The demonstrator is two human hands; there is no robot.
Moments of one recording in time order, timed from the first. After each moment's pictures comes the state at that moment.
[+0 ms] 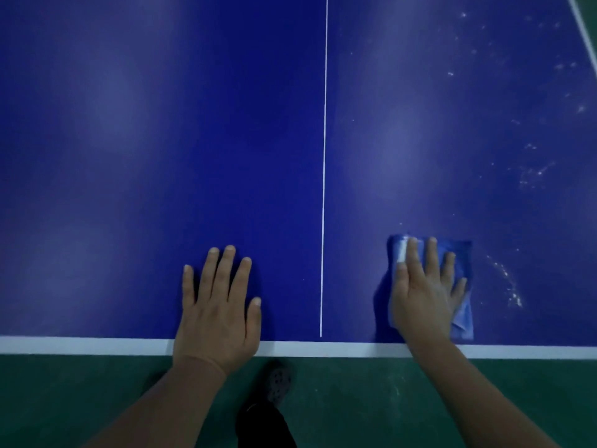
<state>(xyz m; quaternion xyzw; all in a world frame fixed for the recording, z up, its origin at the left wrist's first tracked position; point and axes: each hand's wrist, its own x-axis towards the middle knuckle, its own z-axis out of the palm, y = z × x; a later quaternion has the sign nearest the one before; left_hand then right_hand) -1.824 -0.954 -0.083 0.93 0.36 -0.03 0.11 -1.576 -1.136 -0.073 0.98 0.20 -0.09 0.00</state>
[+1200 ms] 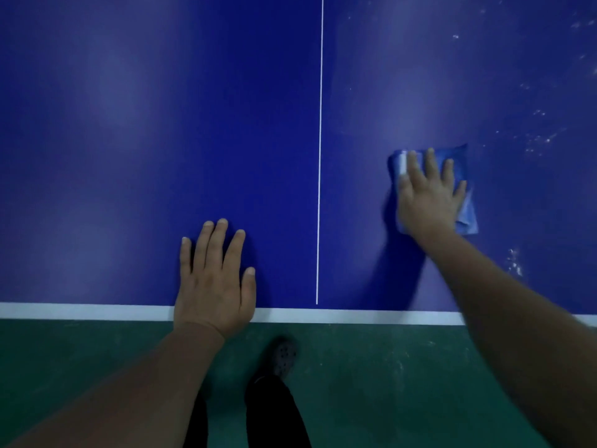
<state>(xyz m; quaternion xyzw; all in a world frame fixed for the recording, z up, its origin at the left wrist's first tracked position) -1.826 -0.957 -0.080 0.92 0.37 -0.02 0.12 -1.489 -1.080 -0.070 0.96 0.29 -0.05 0.00</state>
